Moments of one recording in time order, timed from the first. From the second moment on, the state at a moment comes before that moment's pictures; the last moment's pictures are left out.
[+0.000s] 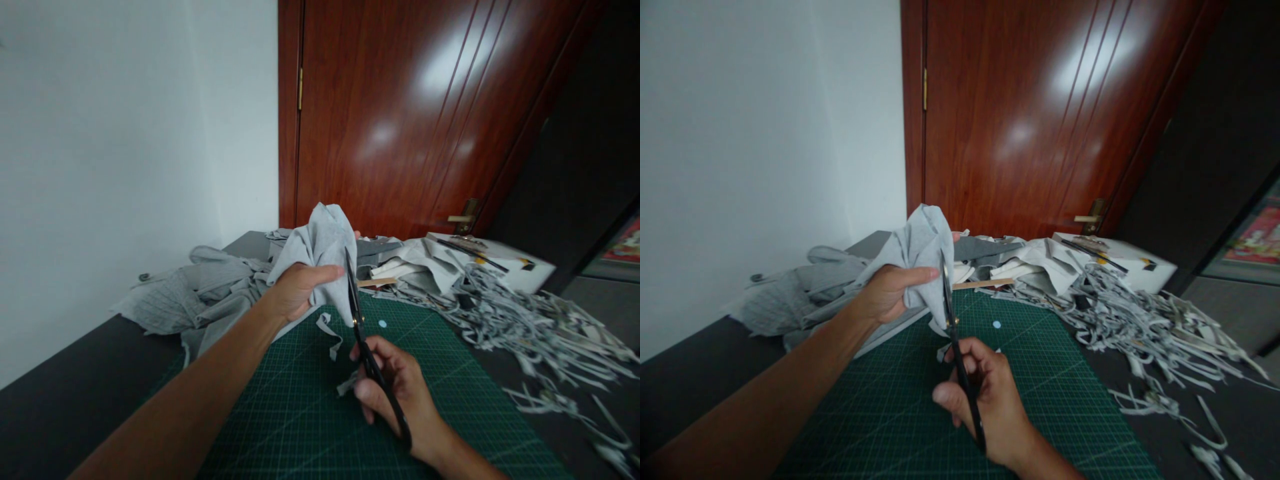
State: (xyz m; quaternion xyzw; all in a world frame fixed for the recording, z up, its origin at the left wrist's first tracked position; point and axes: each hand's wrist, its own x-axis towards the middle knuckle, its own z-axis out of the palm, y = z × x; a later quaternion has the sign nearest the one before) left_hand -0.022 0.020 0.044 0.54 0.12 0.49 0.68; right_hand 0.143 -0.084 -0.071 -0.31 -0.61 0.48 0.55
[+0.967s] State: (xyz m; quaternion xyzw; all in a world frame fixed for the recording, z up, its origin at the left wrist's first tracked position) left_hand -0.016 0.015 0.036 0.56 0.15 0.47 0.66; right_hand 0.142 -0.083 -0.067 -0.34 -0.61 0.46 0.55
